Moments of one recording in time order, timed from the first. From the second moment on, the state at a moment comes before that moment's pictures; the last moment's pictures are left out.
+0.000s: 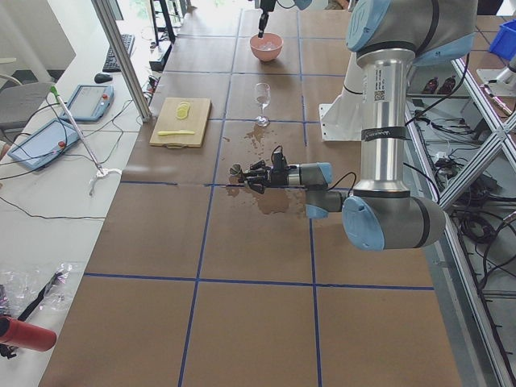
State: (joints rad) left arm -0.23 -1.49 -1.58 -2.96 -0.38 -1.18; right arm 0.92 -1.65 2.17 -1.15 2.10 1.22
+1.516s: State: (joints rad) left arm -0.15 -1.56 -1.43 -2.96 -0.17 -1.18; right arm 0.91 -1.60 2.17 -1.15 2.11 1.23
